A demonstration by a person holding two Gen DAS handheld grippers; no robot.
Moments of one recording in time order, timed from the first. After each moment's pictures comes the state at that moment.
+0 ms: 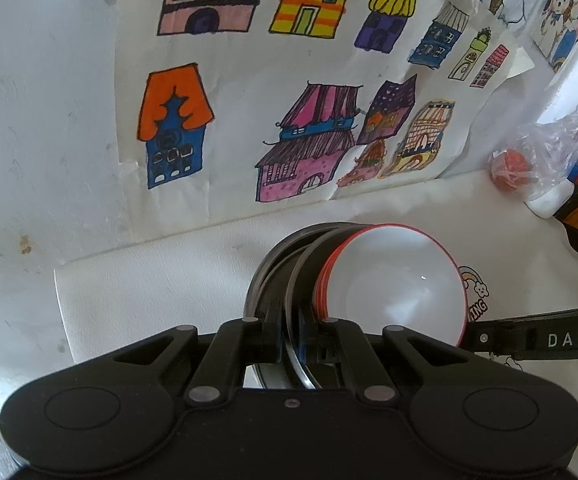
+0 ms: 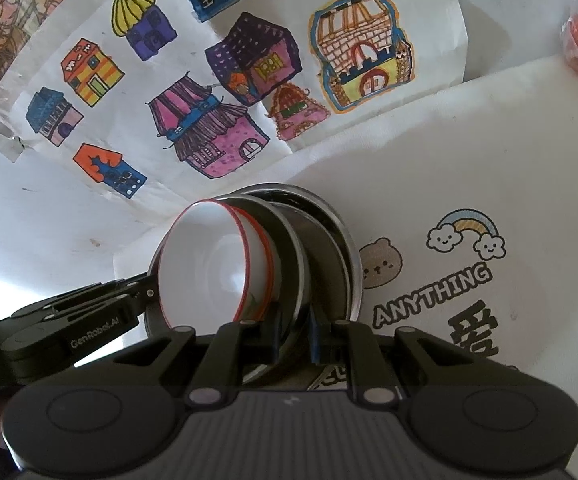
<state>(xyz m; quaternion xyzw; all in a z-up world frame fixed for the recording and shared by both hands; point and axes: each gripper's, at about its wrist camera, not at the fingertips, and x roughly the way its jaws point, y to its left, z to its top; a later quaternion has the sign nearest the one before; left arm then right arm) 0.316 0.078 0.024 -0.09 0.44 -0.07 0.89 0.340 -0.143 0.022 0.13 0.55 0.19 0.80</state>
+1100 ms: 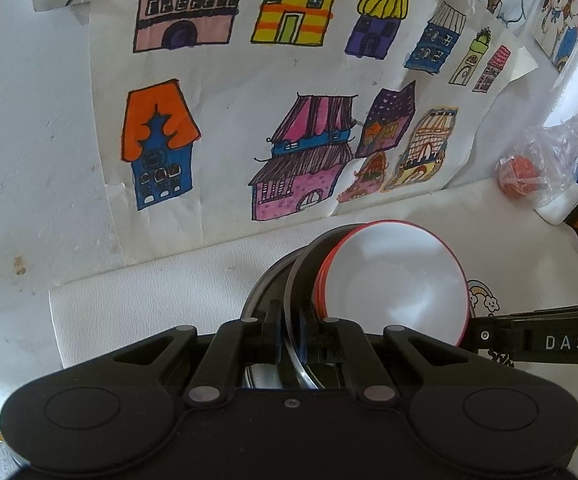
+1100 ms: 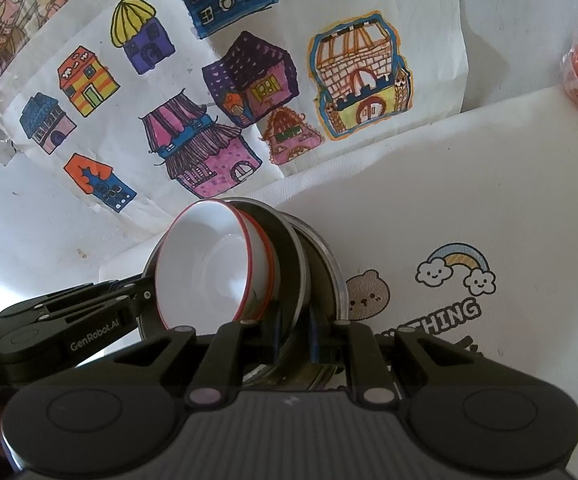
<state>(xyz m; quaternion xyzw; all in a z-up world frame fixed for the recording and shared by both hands) 0.328 0.069 0.022 -0.07 0.42 -0.06 0.90 0.344 -0.143 0.020 0.11 0.52 0.19 0.83</state>
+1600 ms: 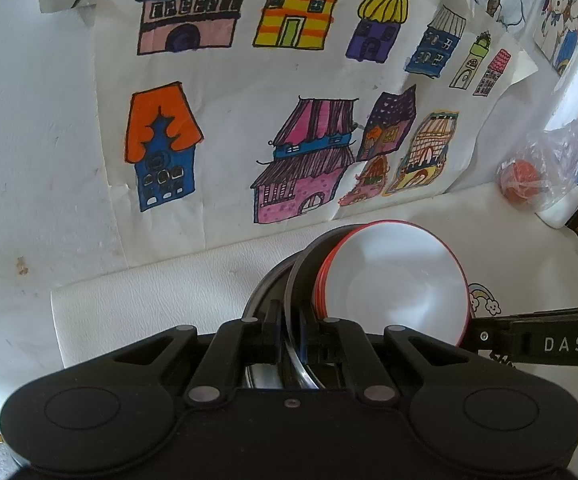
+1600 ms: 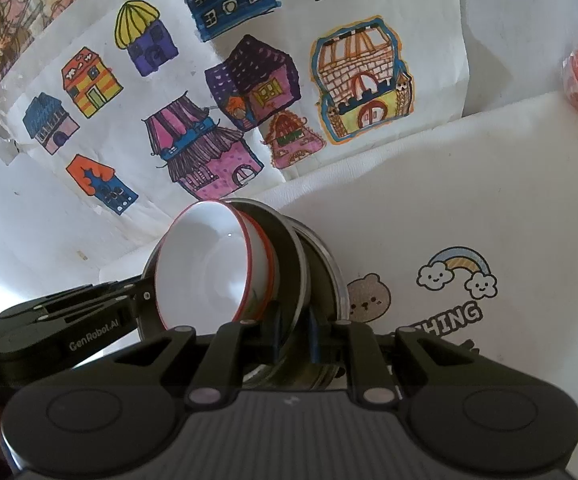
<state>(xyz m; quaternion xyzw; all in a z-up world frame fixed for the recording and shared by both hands) 0.325 0.068 0.022 -0.07 0.41 -0.05 0.91 0.344 -0.144 0.020 0.11 0.51 0.19 0.83</state>
